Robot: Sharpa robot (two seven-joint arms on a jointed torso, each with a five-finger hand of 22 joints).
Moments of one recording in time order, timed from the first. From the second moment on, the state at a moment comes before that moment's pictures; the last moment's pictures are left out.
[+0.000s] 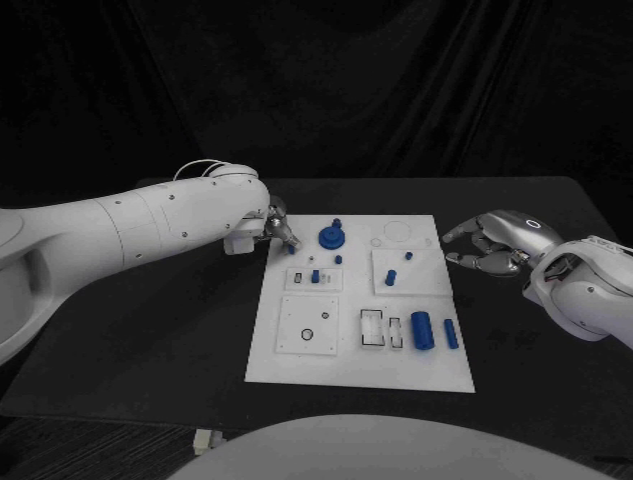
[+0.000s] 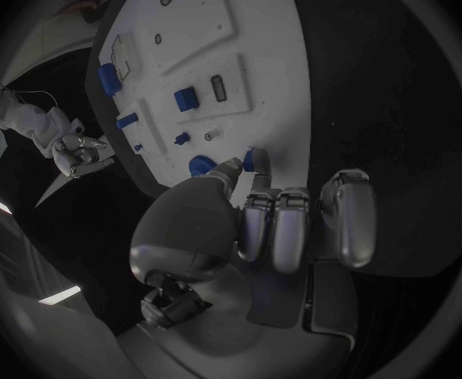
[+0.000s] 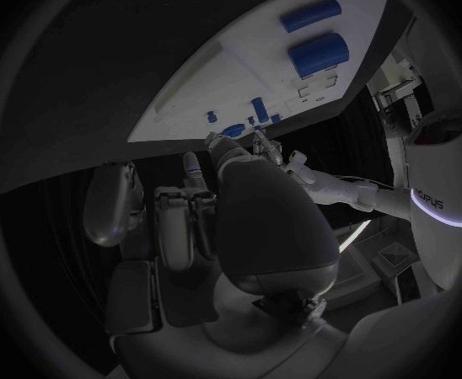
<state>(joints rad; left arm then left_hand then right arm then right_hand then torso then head) 1.29 -0.50 -0.22 1.02 -0.99 0.23 -0.51 1.13 0.07 0.15 0.14 0.26 0.96 0.05 0.27 1.17 1.47 -0.01 1.57 1.31 1.46 -0.06 1.57 1.31 0.05 1.44 0.06 1.37 1.31 1.21 -0.98 -0.25 1.51 -1.49 -0.49 -0.01 1.42 -0.05 0.17 0.21 0.31 0.89 0.12 0.09 0.13 1.46 0.02 1.57 1.31 1.46 -0.05 1.57 1.31 0.05 1.44 0.06 1.21 1.31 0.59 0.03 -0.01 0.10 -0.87</state>
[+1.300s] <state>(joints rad) 1.31 -0.63 -0.21 1.24 -0.89 0.22 -0.54 1.12 -0.03 0.44 0.07 0.49 0.98 0.05 0.26 1.21 1.47 -0.01 1.57 1.31 1.47 -0.06 1.57 1.31 0.05 1.44 0.05 1.37 1.31 1.21 -0.99 -0.25 1.52 -1.48 -0.48 -0.01 1.42 -0.05 0.18 0.20 0.32 0.89 0.13 0.08 0.13 1.46 0.02 1.57 1.31 1.47 -0.05 1.57 1.31 0.05 1.44 0.06 1.21 1.31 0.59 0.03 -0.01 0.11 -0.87</state>
